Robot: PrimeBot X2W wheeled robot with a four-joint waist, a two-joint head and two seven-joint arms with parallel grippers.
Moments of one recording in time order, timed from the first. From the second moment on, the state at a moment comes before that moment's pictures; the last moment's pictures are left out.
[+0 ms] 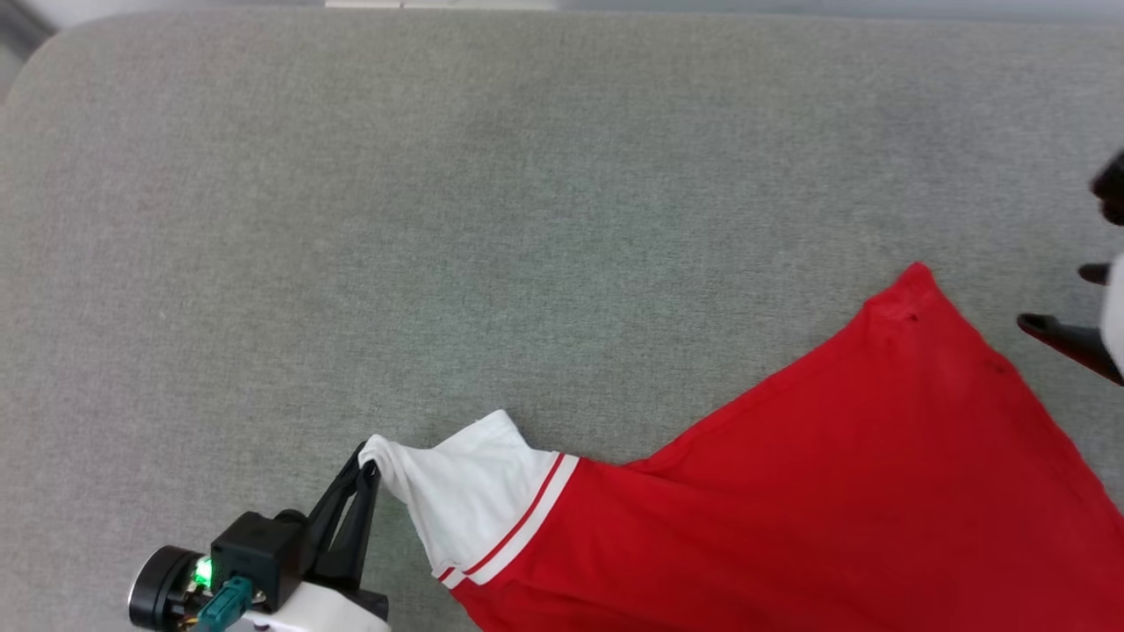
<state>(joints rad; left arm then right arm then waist) -0.11 0.73 -0.73 -0.21 -0.70 0.46 -0.26 -0.68 -1.03 0.55 -0.13 0.91 0.13 0.95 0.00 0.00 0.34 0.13</state>
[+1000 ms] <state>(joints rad) -0.20 0.69 -0.73 -0.15 -0.64 0.41 -0.26 -1.01 -0.79 0.93 0.24 0.90 0.13 0.68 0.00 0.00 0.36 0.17</state>
